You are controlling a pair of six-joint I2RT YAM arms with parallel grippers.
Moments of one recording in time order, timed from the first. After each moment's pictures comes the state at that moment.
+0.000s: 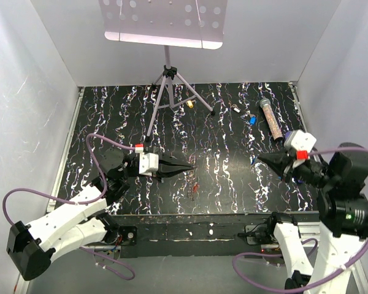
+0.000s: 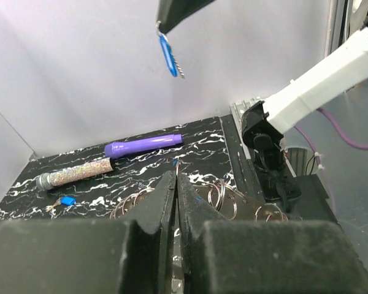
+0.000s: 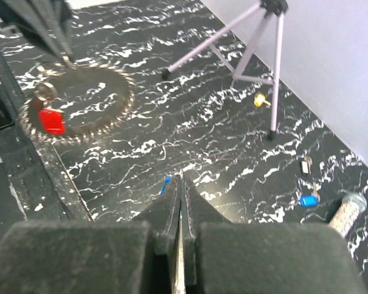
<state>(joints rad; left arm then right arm) -0.78 0.87 0.64 0.52 0.82 0.09 -0.11 0.67 1.36 -1.07 -1.01 -0.52</state>
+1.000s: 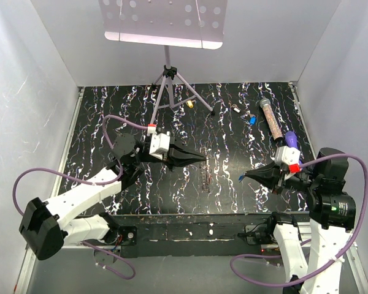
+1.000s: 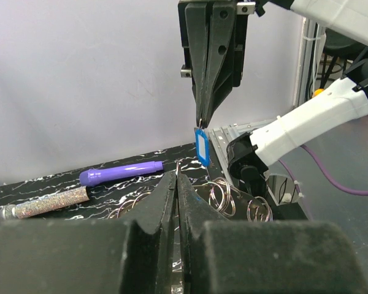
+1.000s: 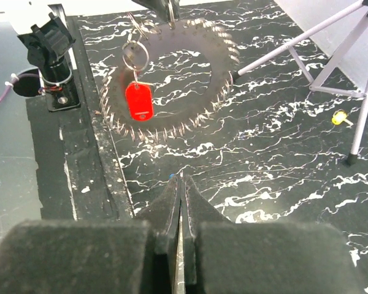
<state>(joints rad) -0.78 1.10 0.79 0.73 0.90 -0.12 -0.11 0.56 1.09 -1.09 -1.30 -0.64</state>
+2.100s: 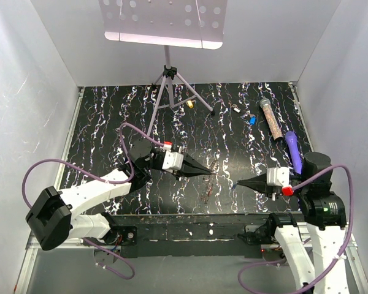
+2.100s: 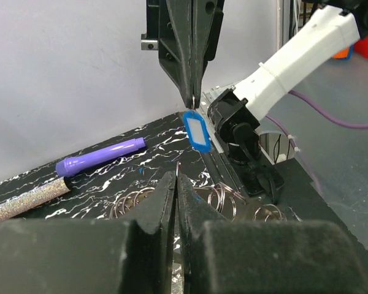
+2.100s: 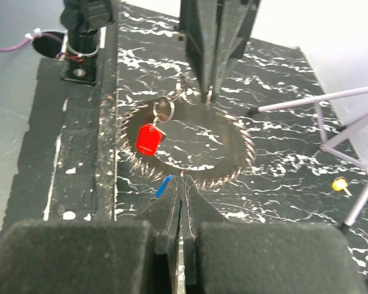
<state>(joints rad) -0.84 1.21 0.72 0.74 0.98 0.10 0.03 0.48 0.90 -0.93 -1.37 -0.84</state>
